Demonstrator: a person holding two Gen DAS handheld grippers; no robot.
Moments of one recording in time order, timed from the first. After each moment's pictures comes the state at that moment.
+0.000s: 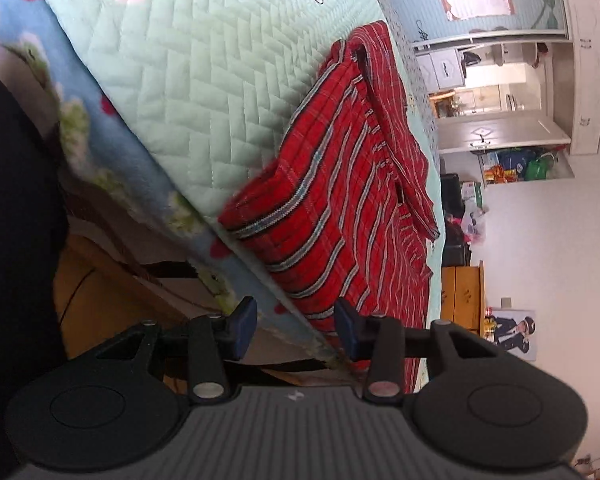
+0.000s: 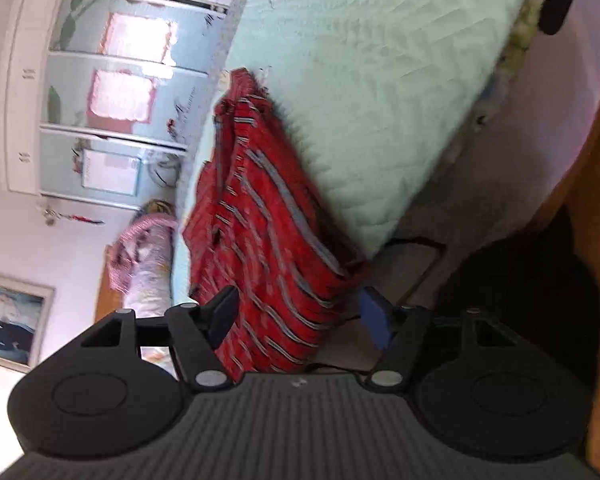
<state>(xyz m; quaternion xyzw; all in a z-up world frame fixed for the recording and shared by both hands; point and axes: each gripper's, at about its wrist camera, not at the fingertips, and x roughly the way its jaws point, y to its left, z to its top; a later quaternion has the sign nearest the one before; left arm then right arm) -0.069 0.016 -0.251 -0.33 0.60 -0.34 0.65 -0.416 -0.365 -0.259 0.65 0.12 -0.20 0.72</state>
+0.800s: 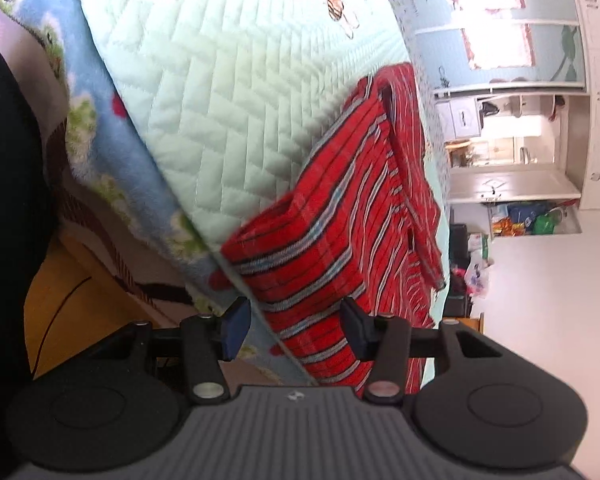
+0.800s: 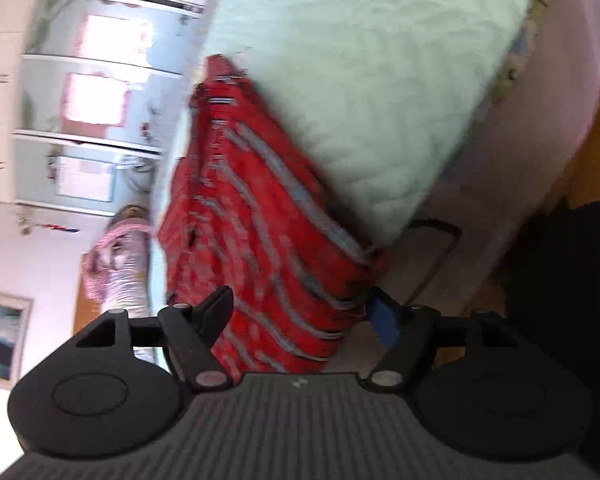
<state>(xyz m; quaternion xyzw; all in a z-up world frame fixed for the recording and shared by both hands) -0.063 0.011 -0.253 -0.38 0.57 -0.29 0.66 -0.378 -0.356 -0.276 0.65 0.14 -0.22 0.71</state>
